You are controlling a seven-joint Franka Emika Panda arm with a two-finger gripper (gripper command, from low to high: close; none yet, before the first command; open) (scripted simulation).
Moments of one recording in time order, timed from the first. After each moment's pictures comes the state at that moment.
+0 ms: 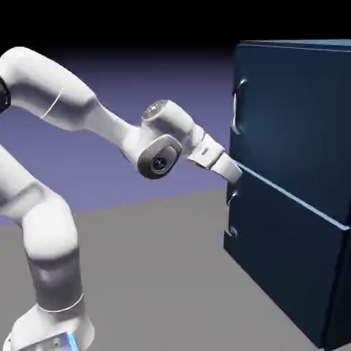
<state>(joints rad) -0.02 -0.59 0.04 -2.79 0.12 3.03 0.66</state>
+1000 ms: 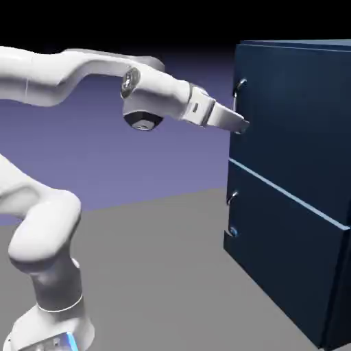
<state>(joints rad) -0.44 -0.77 0.52 -2.55 1.42 3.01 -0.27</state>
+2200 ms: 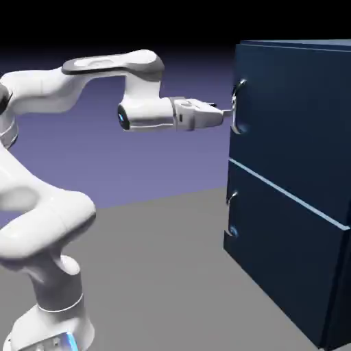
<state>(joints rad) -0.95 -0.94 1.08 -2.25 2.84 2.98 -1.27</state>
